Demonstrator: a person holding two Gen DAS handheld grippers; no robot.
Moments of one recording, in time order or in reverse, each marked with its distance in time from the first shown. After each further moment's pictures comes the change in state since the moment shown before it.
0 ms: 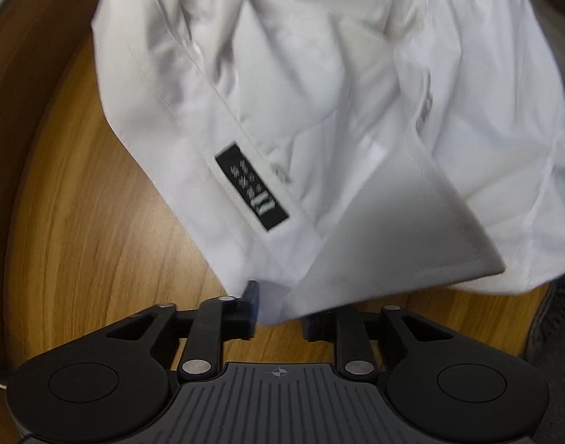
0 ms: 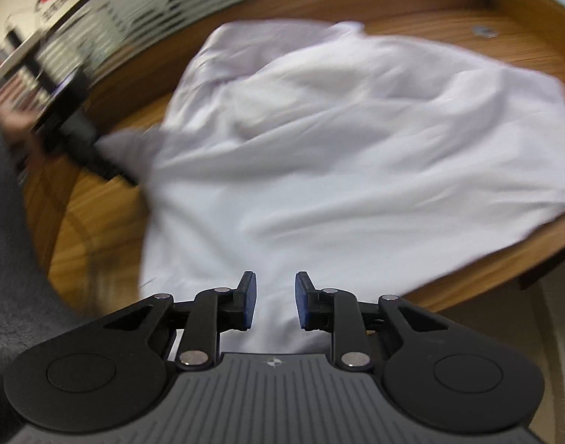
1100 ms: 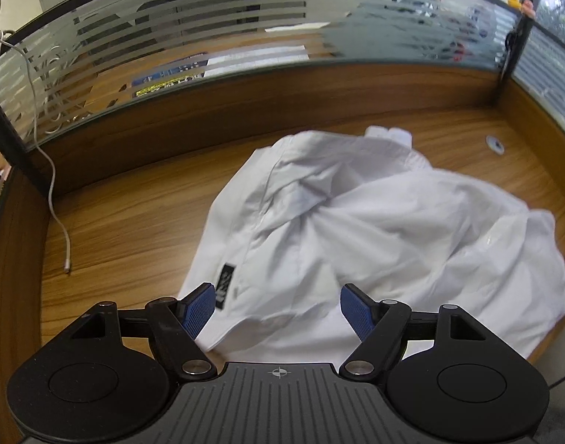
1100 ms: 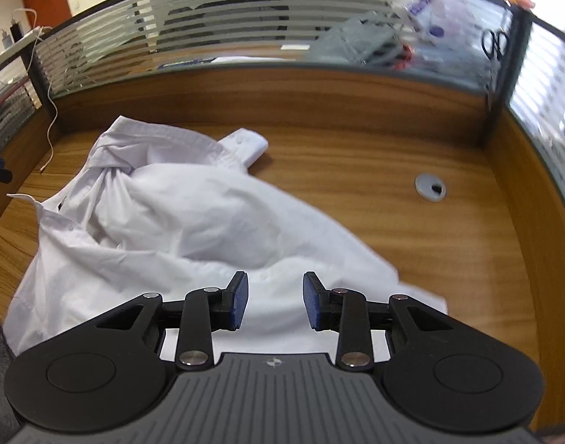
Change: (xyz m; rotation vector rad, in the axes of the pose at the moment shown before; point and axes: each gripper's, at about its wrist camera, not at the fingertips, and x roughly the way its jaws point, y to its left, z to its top) left arm -0.152 -0.076 0.042 -0.875 -0.414 0.253; right arm -0.039 -0.182 0.238 -0.430 -0.017 -0.009
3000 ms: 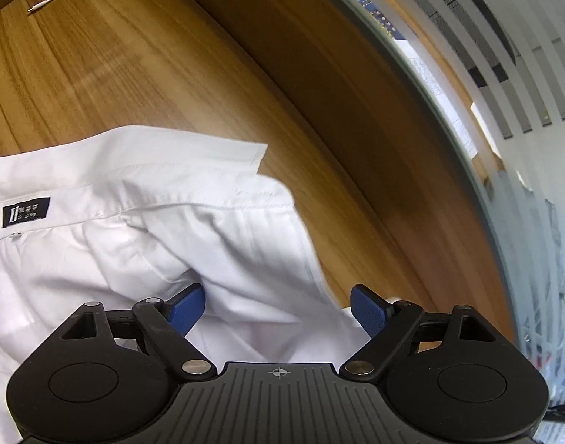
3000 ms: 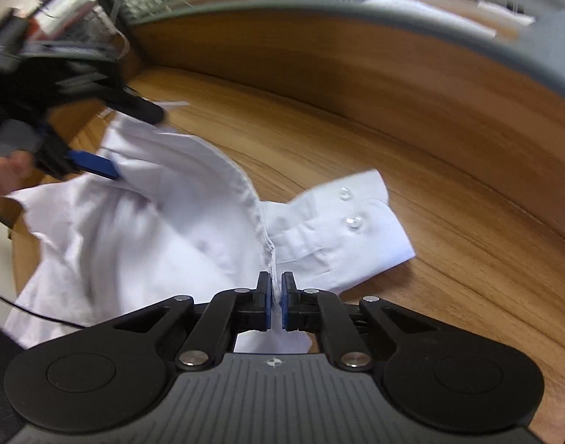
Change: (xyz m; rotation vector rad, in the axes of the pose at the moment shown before) left arm 0.189 -0.010 0.093 -1.143 0.144 -0.010; right arm 0.281 0.040 0.176 -0.297 0.243 0.480
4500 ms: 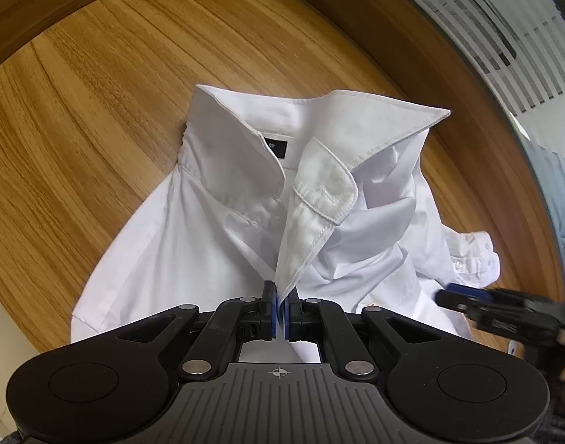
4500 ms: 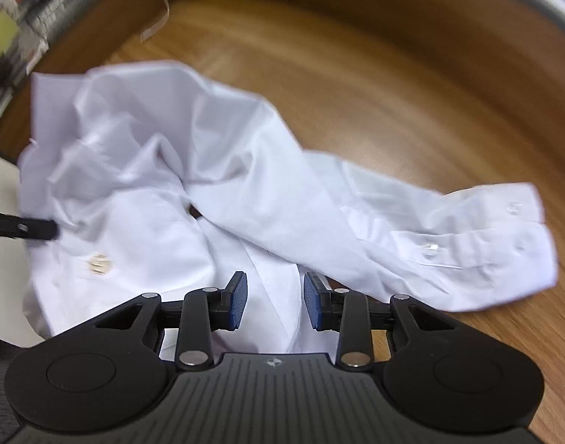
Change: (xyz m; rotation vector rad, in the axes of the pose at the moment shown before) left arm -0.098 0.186 -0.076 0.118 -0.039 0.053; right arm 0.091 0.089 0.017 -0.032 0.264 -0.014
